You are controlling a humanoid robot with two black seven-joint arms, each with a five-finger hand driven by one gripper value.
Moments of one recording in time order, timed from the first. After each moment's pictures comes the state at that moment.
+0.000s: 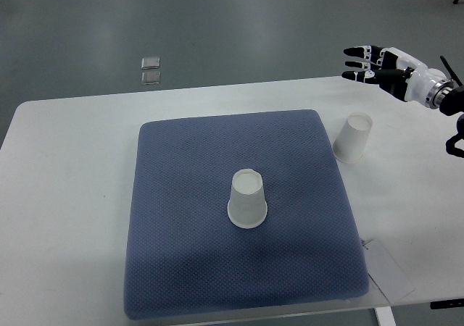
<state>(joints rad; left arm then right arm) -0.01 0.00 -0.05 -0.17 0.05 0.10 -0.04 0.83 -0.53 0.66 0.74 -0.51 0.37 0.14</state>
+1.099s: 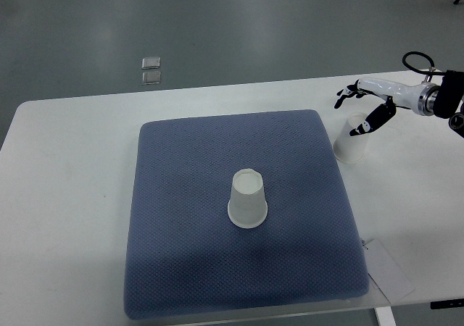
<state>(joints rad) -0.01 0.00 -0.05 -0.17 0.05 0.10 -0.04 0.84 -0.58 0.58 0.90 -1.42 0.31 0.14</state>
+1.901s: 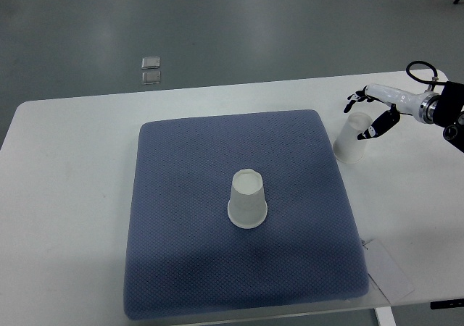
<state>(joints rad) -0.01 0.00 -0.05 -0.17 0.05 0.10 -0.04 0.83 -0.54 0.52 0.81 -1.44 0.21 0.14</state>
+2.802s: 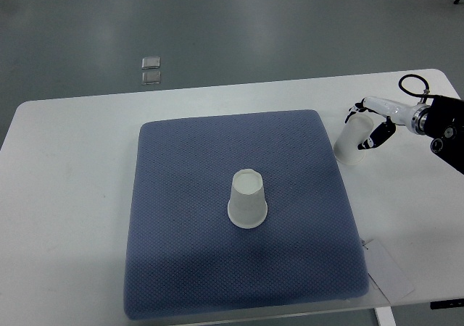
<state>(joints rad) -0.01 0.00 -0.05 -0.17 0.05 0.10 -0.04 0.83 -0.48 0.45 0.72 -1.46 0.16 0.13</state>
